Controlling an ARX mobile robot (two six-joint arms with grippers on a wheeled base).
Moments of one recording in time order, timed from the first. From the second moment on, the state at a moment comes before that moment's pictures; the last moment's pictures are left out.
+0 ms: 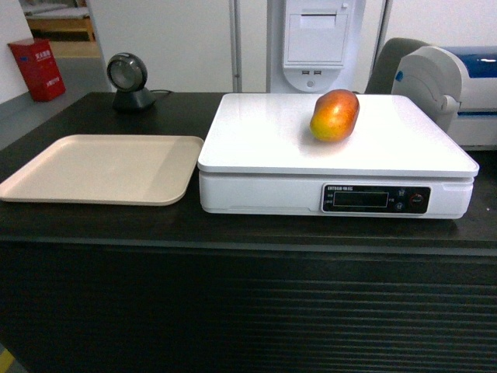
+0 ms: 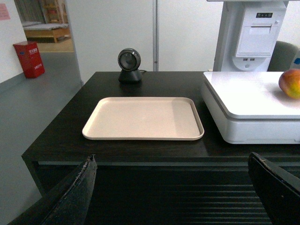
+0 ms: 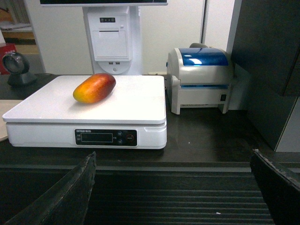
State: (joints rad) left arm 0.00 0.01 0.01 0.00 0.00 -0.01; right arm 0.00 0.01 0.01 0.00 0.00 0.00
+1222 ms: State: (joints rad) left arm 0.00 0.01 0.01 0.00 0.00 -0.01; right arm 0.00 0.01 0.01 0.00 0.00 0.00
